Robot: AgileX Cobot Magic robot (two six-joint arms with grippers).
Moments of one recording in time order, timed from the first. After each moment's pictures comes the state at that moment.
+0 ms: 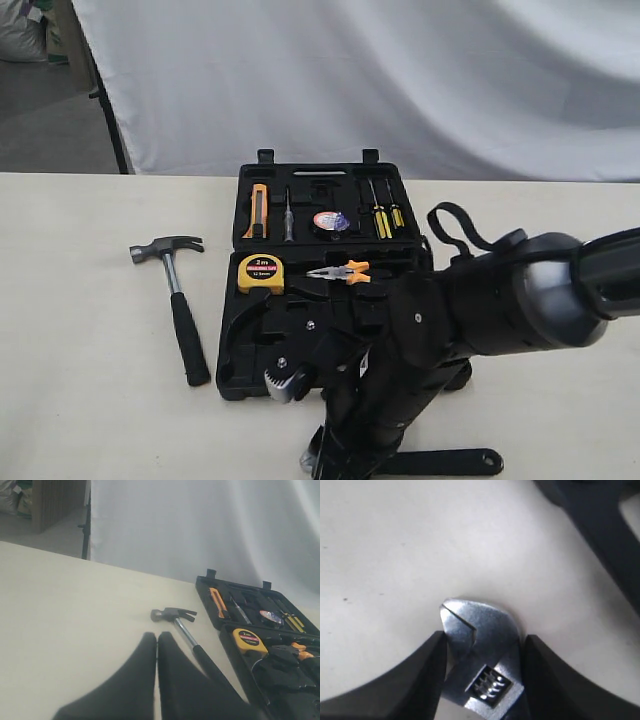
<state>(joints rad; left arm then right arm) 0.13 0.00 -0.01 0.02 0.10 -0.31 0.86 1.88 -0.93 0.38 0.48 -0.65</state>
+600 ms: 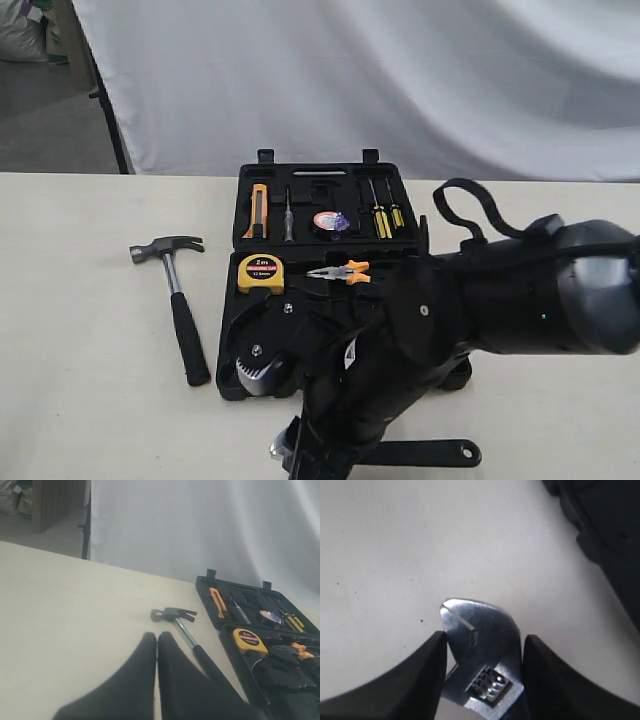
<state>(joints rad) 0.13 0.00 -0.01 0.02 0.10 -0.31 0.93 1.76 -0.93 0.39 0.50 -0.62</state>
